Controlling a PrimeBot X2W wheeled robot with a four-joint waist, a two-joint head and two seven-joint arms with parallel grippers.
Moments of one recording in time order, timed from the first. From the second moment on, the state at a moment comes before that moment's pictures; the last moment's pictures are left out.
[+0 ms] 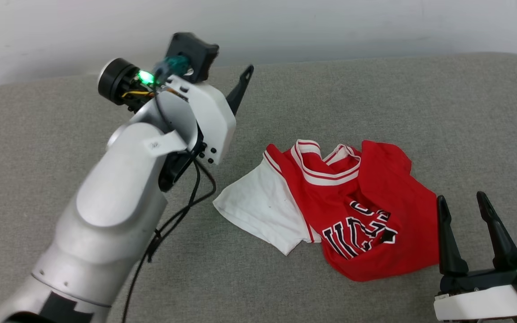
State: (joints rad) left arm -0.85 0.22 -0.47 0.41 -0.31 -0.13 0.20; right arm 0.06 -0.05 -0.06 -0.09 0.09 0.13 -0.26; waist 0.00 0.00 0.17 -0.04
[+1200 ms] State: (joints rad) left arm -1.03 0.52 -1.25 0.45 -0.93 -0.13 0.73; right arm -0.04 -0.05 -0.04 -0.08 0.09 0.13 -0.26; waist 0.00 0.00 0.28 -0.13
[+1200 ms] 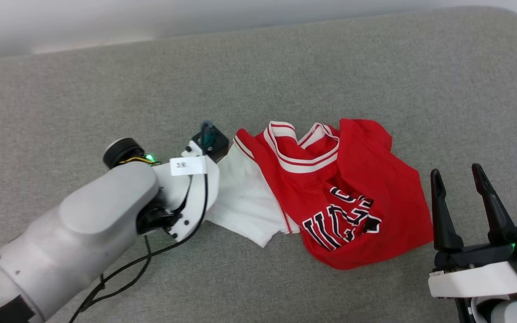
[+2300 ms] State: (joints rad) left arm -0.72 0.75 -1.02 0.35 -0.97 0.17 -0.09; right arm -0.08 -0.12 -0.13 -0.13 0.02 0.13 -0.26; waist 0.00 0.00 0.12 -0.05
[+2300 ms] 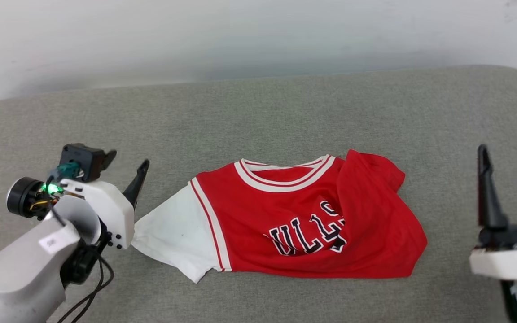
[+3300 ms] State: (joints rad) left arm -0.20 0.45 -0.44 -0.06 -0.42 0.44 -0.26; right arm -0.71 -0.89 0.76 0.02 0.73 0.13 0.59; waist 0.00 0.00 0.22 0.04
